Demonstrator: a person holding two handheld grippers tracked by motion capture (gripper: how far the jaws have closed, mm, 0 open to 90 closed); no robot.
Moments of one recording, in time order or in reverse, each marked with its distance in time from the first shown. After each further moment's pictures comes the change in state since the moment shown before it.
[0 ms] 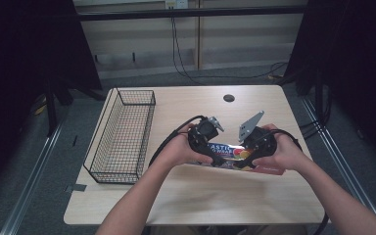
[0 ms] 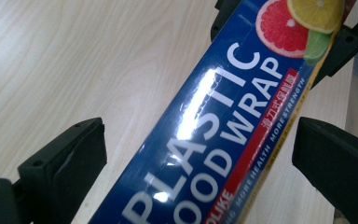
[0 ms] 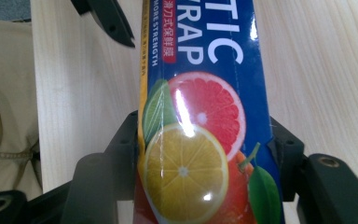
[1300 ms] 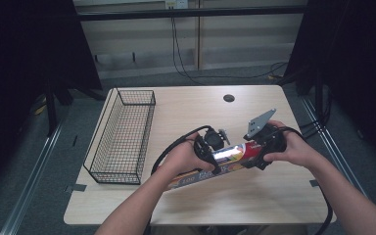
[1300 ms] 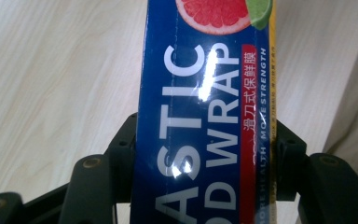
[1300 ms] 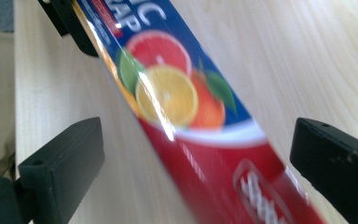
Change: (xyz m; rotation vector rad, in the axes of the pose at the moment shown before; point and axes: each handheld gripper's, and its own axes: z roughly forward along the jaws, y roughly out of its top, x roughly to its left) left arm -0.023 0.000 0.008 0.255 0.028 -0.039; right arm -0.014 -0.021 -0.009 -0.082 -0.051 0.018
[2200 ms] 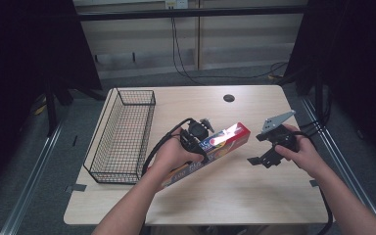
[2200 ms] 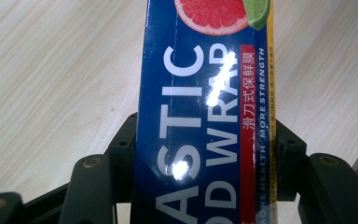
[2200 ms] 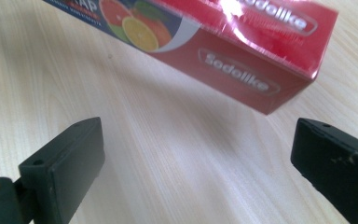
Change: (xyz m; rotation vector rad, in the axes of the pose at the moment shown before) left arm 0.026 -0.020 -0.018 -0.046 0.090 -0.203; right arm -0.004 -0.036 -0.007 -0.096 -0.091 0.222
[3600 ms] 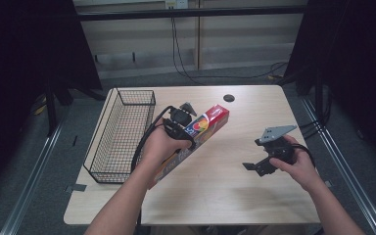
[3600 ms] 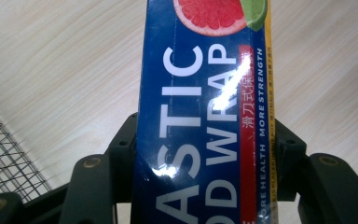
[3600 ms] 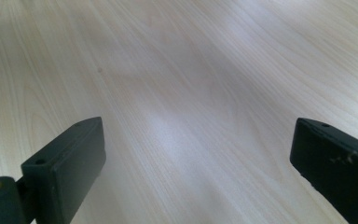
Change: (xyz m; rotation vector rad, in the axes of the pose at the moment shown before) left arm 0.025 -0.010 -0.041 -0.044 0.099 -0.221; right arm 0.025 -0.015 0.011 -0.100 -0.109 0.024
